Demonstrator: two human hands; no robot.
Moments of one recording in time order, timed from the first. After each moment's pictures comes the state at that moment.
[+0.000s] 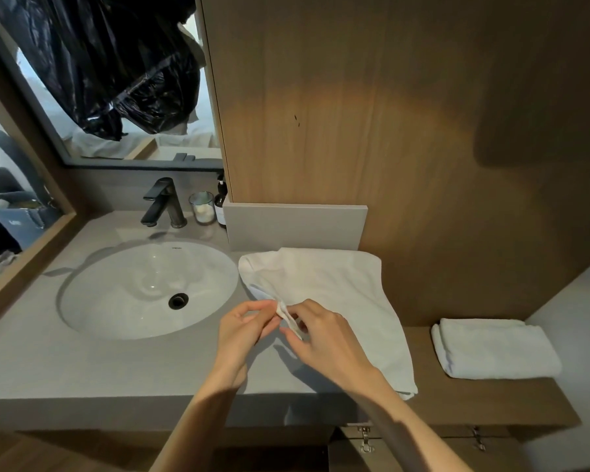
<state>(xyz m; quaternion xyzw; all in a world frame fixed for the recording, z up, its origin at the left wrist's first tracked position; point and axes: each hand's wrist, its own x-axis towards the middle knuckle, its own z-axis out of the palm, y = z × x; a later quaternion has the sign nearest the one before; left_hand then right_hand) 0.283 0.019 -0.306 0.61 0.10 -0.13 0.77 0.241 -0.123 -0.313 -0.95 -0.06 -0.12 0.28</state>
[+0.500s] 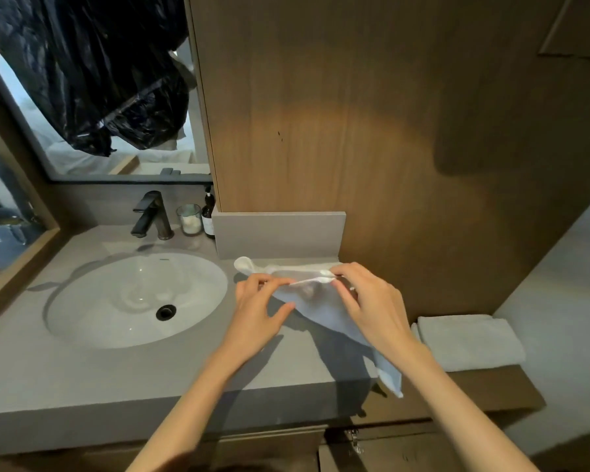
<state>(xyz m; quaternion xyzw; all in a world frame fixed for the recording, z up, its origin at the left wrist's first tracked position) 0.284 0.018 -0.294 0.85 -0.29 0.06 0.43 0.197 -0.174 -0.241 -0.94 0.00 -0.22 0.27</state>
